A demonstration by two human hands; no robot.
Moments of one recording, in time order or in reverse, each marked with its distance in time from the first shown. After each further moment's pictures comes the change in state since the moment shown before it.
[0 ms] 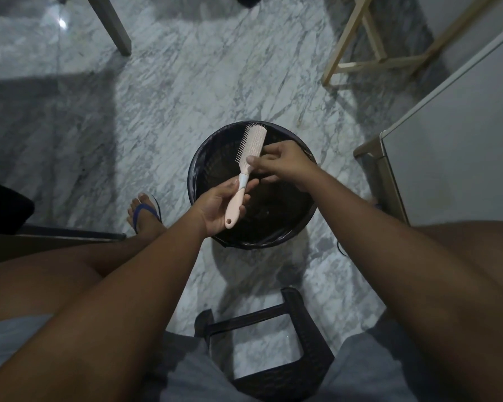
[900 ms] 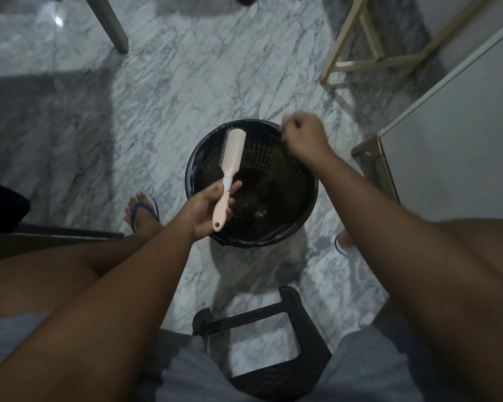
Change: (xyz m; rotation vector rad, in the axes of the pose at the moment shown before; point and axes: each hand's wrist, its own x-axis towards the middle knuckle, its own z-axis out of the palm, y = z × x) left_hand -0.008 -0.002 -0.023 -0.033 0.072 0.047; right_hand 0.012 -0.022 -0.030 -0.272 0.475 -0.166
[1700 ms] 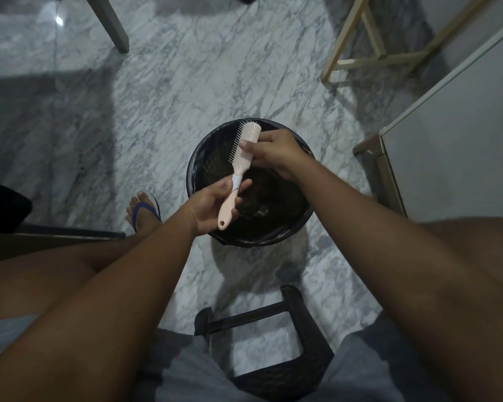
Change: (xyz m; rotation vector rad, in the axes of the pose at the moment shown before) left_hand 0.002 0.007 0.010 0.082 -0.124 -0.064; right_hand -0.016 -0.007 0.042 0.426 -0.390 0.257
